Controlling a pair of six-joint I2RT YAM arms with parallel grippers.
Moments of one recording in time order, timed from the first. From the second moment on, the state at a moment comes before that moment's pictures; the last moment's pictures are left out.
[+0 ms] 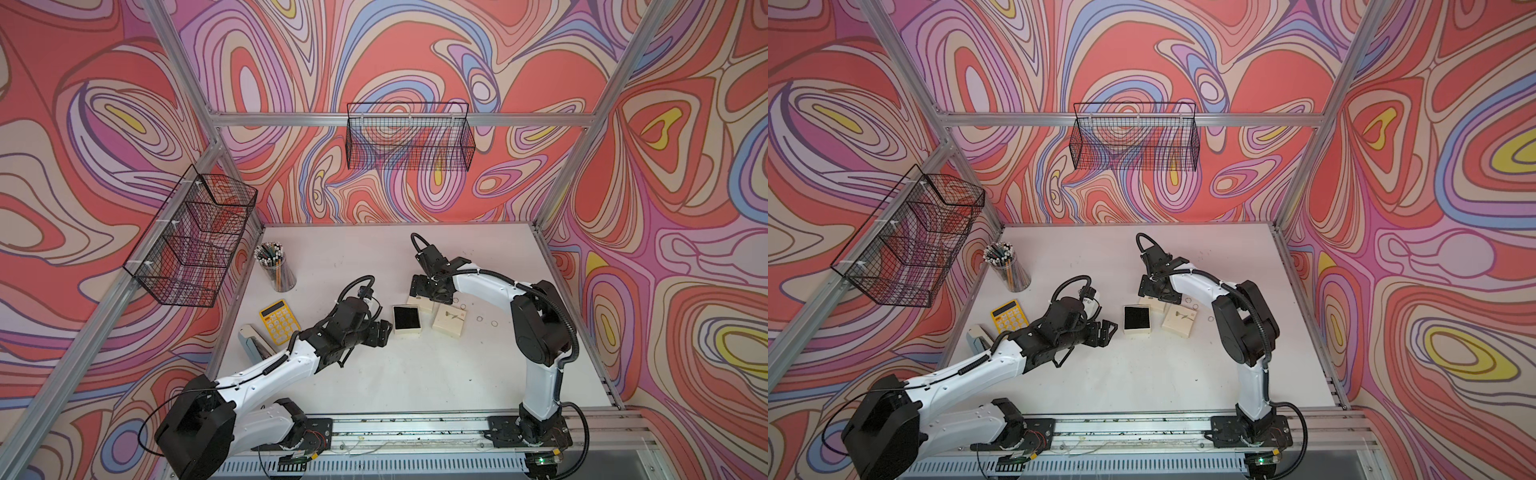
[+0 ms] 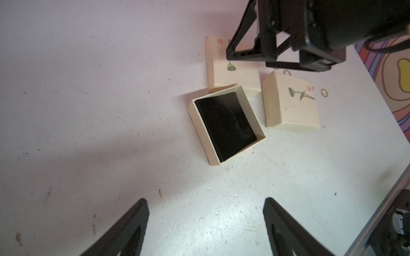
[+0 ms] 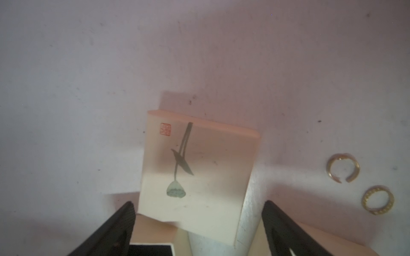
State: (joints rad) left arm -0.69 1.16 0.61 -0.18 0.03 -0.45; right arm 0.55 1.98 1.45 -0.68 0.06 0.72
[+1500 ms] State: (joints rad) left arm -0.61 1.06 0.54 -0.20 0.04 -0.48; right arm 0.63 2.09 1.66 -0.81 0.27 0.69
